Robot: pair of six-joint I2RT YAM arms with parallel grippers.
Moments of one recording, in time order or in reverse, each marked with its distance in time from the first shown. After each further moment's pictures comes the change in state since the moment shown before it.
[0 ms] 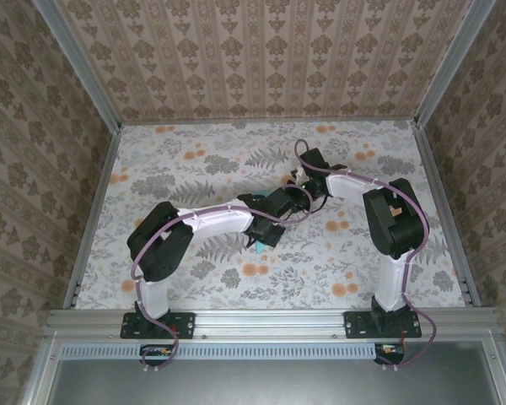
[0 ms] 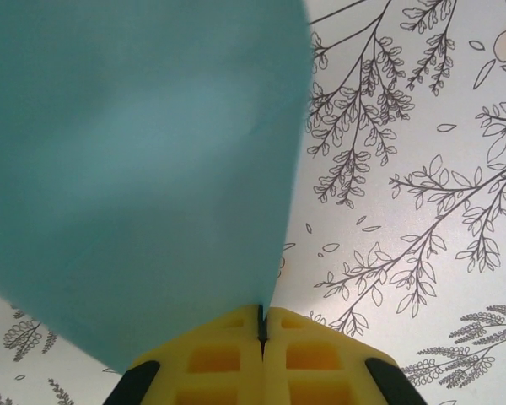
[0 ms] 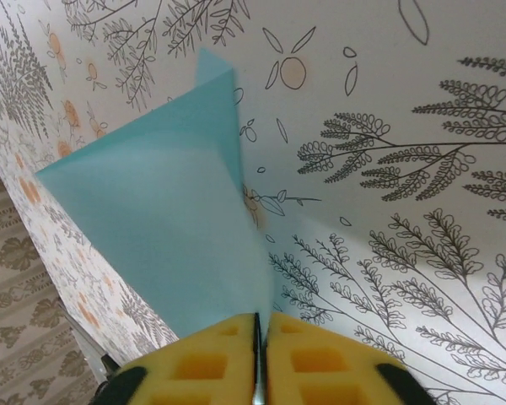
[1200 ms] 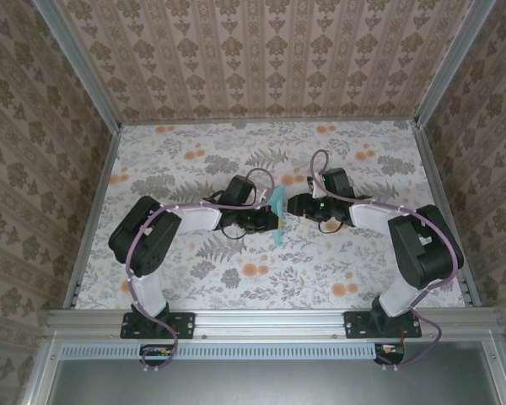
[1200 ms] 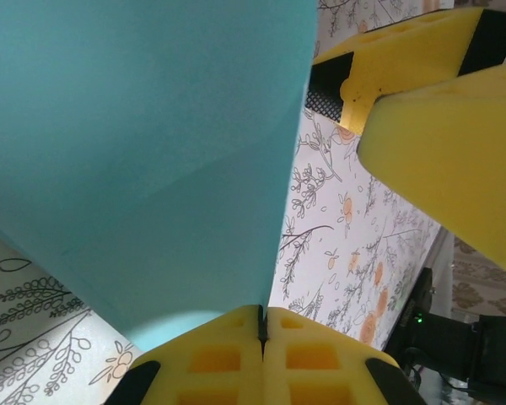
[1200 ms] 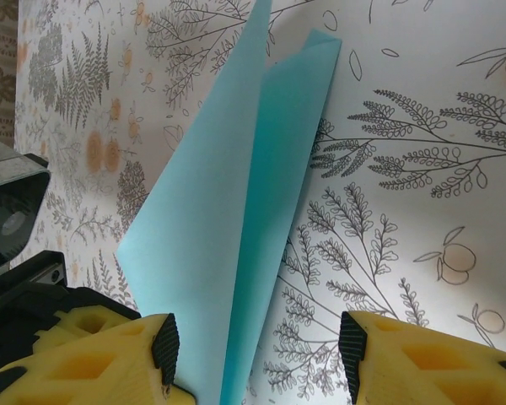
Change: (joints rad) left arm 0.266 -0.051 -0.316 0.710 0.731 -0.355; right arm -0.042 -0.296 -0.460 0.472 0.069 -0.146
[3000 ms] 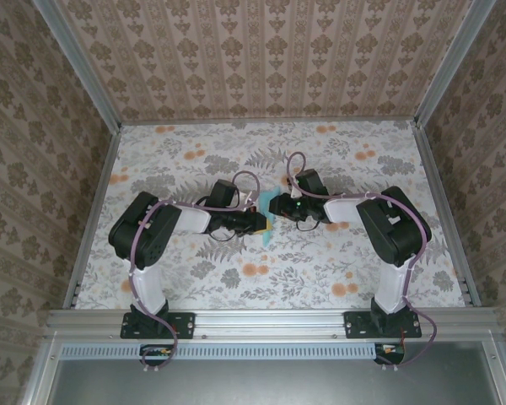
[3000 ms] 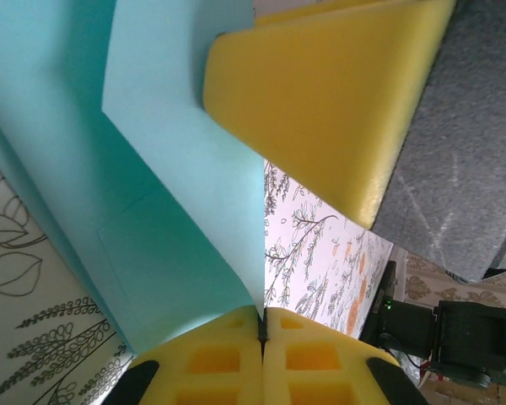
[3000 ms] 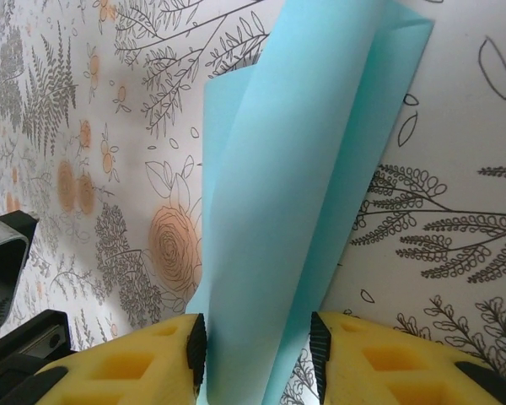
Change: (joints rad) left arm 0.117 0.041 -0.122 0.192 0.165 -0.031; right arm 0.132 0.237 0.141 0.109 0.098 0.161
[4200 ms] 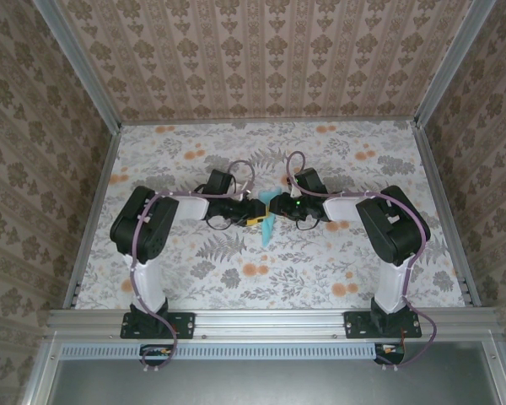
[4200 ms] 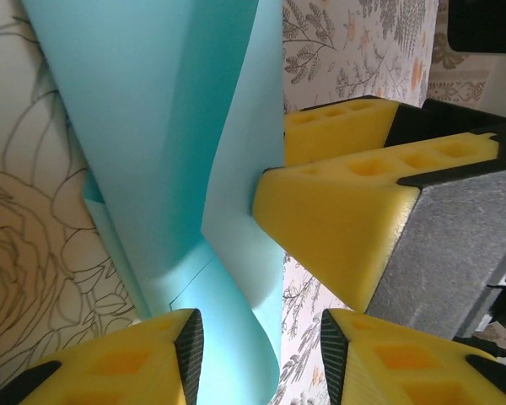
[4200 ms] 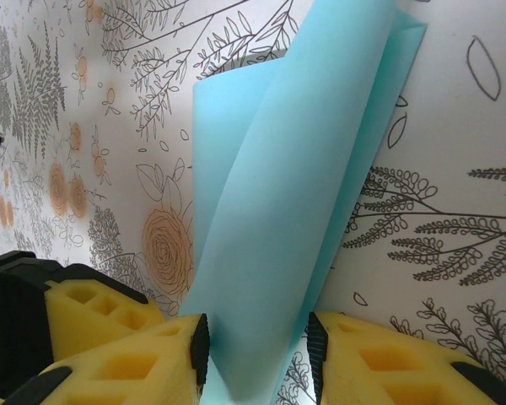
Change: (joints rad) left arm 0.064 0.050 0.143 -0.182 0.008 0.048; right arm 0.002 0.011 0.022 -0.035 0.005 0.004
